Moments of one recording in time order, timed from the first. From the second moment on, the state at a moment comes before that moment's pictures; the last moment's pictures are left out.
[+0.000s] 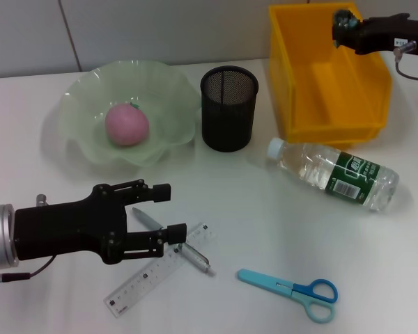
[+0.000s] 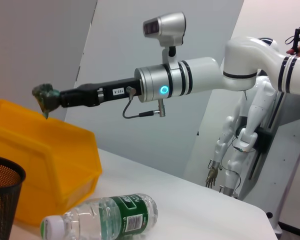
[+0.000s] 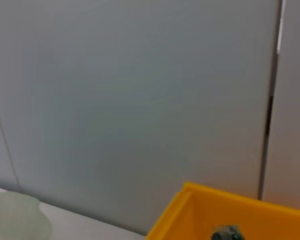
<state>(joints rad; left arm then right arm) -0.45 -2.05 1.05 0.61 1.67 1.67 -1.35 0.64 2.04 -0.74 -0.87 -2.09 -0.94 1.80</state>
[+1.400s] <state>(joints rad) -0.44 -2.04 1.04 0.61 1.67 1.68 -1.34 0.62 2.05 -0.74 -0.94 -2.08 -1.02 1.86</state>
